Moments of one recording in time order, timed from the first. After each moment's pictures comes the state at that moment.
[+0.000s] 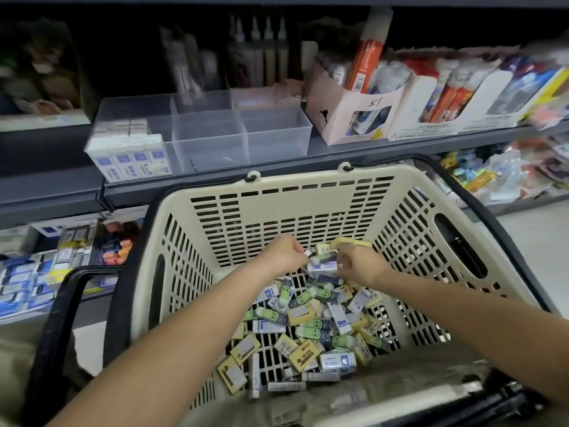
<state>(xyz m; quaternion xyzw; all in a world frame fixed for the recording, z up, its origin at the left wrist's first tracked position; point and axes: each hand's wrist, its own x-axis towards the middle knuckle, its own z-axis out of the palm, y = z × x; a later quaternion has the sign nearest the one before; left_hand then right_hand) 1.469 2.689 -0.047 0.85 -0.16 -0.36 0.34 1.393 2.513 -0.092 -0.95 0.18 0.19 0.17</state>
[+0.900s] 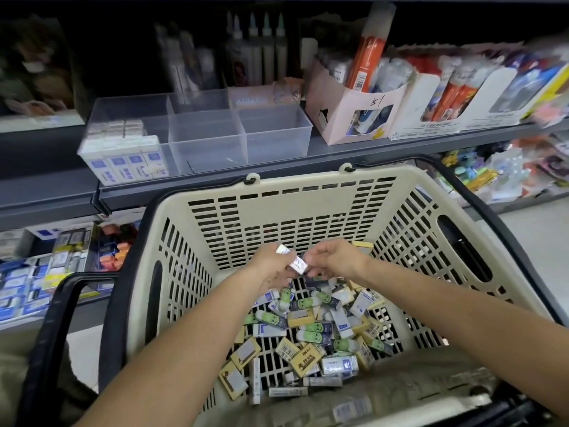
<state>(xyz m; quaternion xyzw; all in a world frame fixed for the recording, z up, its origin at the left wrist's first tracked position) 1.473 2.701 -0.065 0.73 0.06 -0.43 0.52 1.417 2.550 -0.072 -0.78 0.23 0.18 0.56</state>
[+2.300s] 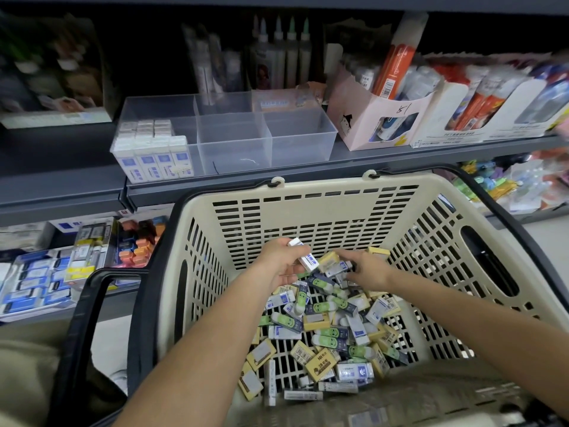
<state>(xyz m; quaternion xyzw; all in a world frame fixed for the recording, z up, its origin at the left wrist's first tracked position) 1.487 2.715 -0.060 0.69 0.06 -0.42 0.58 1.413 2.521 -0.093 -0.93 0.12 0.22 0.25</state>
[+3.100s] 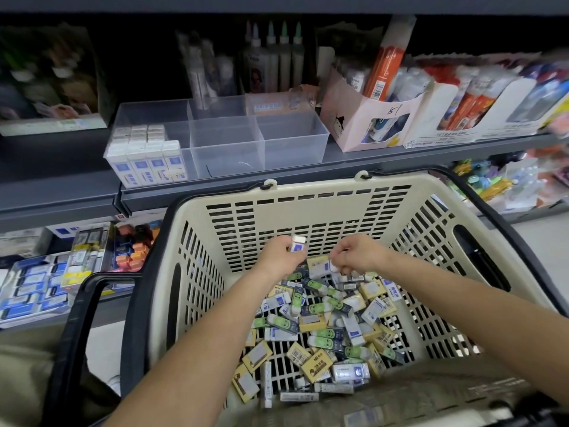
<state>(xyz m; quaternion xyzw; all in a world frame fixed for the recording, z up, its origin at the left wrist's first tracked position) 1.485 2.708 -0.063 0.81 -0.09 -0.31 0.49 1.428 2.534 -0.052 -0.84 0.24 0.21 0.43</state>
